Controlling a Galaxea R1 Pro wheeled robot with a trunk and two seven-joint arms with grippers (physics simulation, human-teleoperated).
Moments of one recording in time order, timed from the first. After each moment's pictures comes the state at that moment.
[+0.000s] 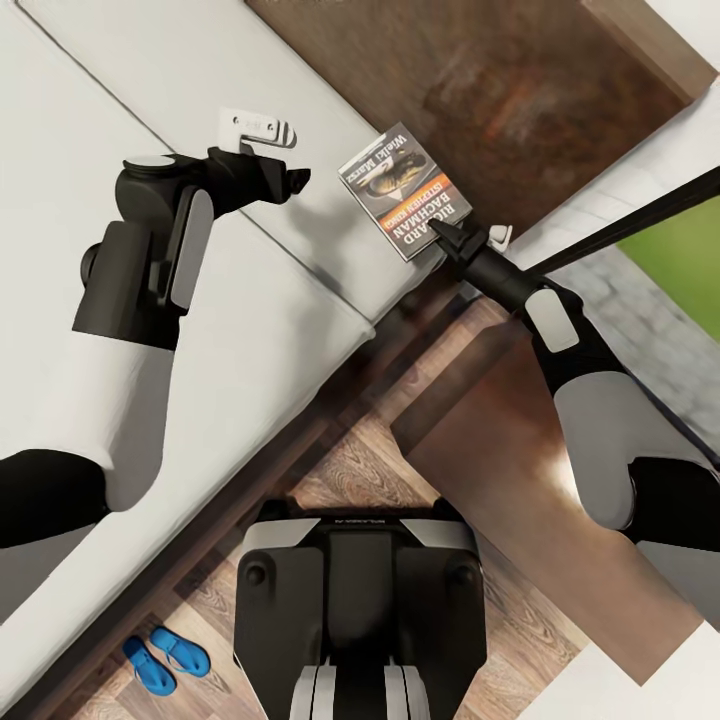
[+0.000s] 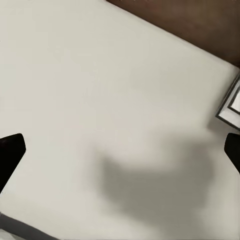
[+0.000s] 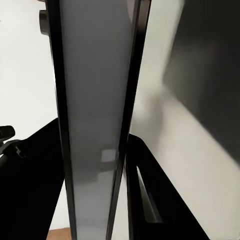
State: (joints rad) left arm -1.52 -0.02 -0.19 -1.17 0.04 0.71 -0.18; right arm -1.42 -0.06 -0.05 -0.62 -0.80 0.57 0.83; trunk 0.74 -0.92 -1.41
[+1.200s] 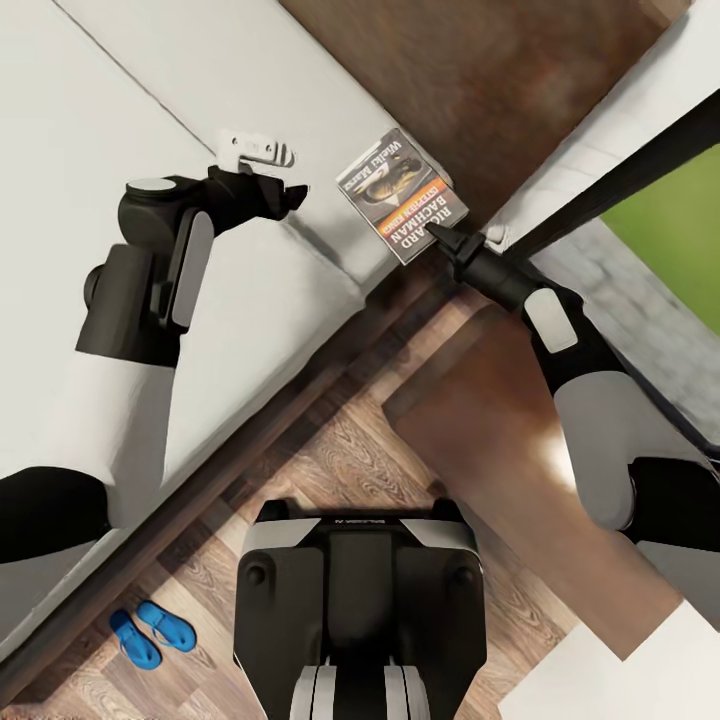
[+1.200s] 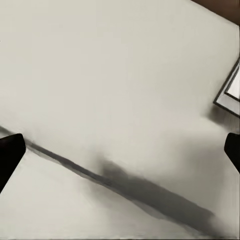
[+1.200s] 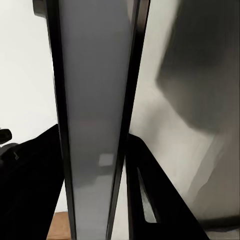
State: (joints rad) left arm -1.46 -0.01 -0.18 -1.22 0.03 0.71 -0.18; right arm -1.42 -0.06 -0.05 -0.63 -0.76 0.57 0.83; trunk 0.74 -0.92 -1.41
